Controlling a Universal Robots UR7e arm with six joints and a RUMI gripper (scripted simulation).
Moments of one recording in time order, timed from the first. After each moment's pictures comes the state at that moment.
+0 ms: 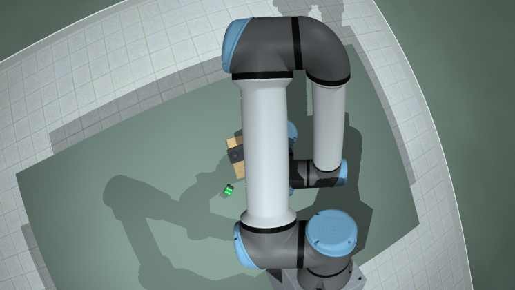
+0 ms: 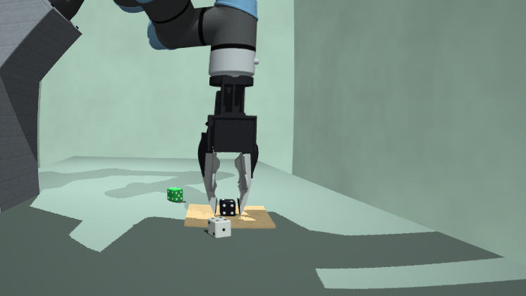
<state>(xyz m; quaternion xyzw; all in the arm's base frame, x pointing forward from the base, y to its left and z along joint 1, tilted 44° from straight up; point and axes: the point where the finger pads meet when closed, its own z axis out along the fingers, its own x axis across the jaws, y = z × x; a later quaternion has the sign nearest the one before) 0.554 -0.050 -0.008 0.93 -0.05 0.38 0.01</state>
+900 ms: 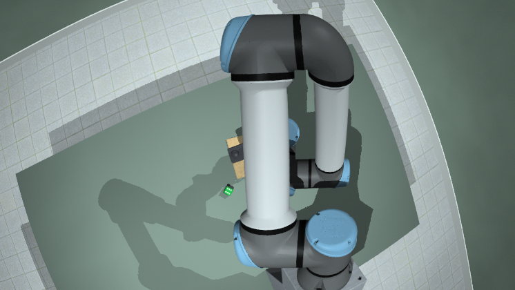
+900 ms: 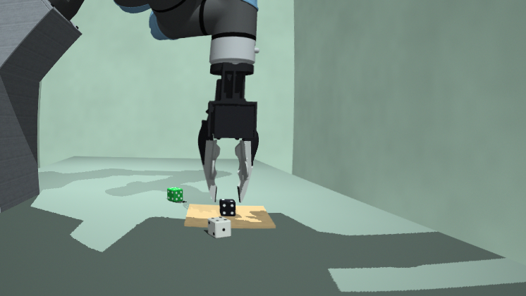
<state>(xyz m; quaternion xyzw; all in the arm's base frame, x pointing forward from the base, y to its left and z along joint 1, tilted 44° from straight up) 0.540 -0.049 0.007 0.93 -0.05 0.38 0.01</state>
